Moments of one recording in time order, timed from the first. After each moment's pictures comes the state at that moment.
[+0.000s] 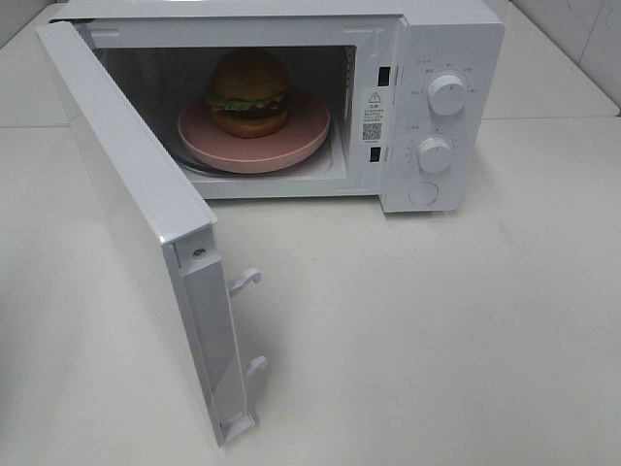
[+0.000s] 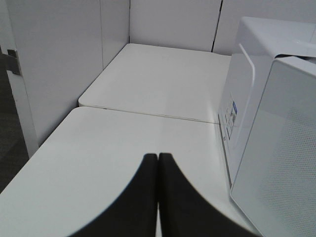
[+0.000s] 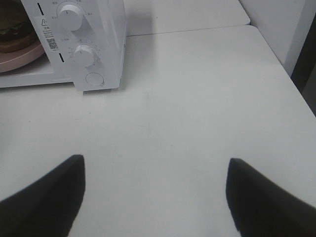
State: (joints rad) left arm 0.08 0.71 -0.18 -0.12 -0.29 0.06; right arm 0.11 0.00 -0.50 -0.14 0.97 0.21
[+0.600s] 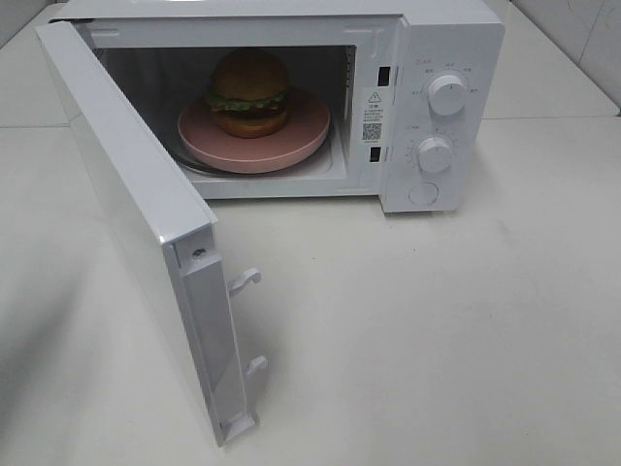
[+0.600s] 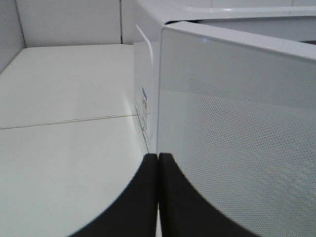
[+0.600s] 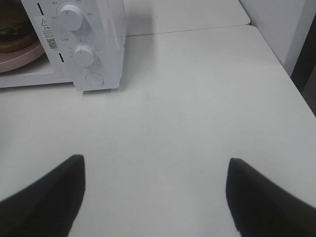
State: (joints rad) left arm 0.08 1.19 -0.18 0.45 -0.82 -0.27; right arm 0.11 0.00 -0.50 -0.14 0.97 0.21
